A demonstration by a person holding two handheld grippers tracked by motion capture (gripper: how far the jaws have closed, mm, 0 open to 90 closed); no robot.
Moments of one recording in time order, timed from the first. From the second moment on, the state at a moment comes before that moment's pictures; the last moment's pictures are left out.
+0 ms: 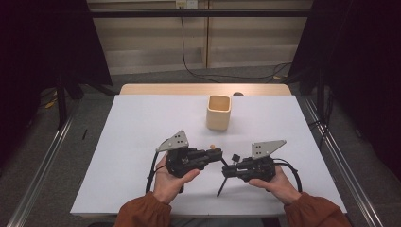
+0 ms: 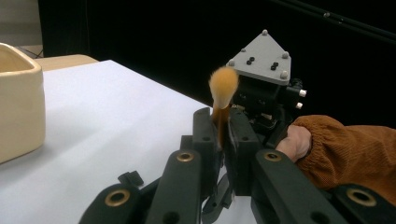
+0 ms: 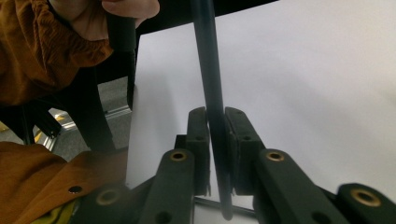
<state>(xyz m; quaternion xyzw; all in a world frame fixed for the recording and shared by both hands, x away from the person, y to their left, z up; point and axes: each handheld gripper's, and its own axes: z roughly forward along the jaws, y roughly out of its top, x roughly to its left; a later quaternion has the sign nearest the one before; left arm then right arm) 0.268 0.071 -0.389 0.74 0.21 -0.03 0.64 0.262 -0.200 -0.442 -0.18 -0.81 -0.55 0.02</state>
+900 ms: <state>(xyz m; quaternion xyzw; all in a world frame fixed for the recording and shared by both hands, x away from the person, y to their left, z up) 0.276 0.099 -0.381 0.75 0.23 -0.01 0.62 0.264 -0.211 -0.432 -0.22 -0.78 -0.59 -0.01</state>
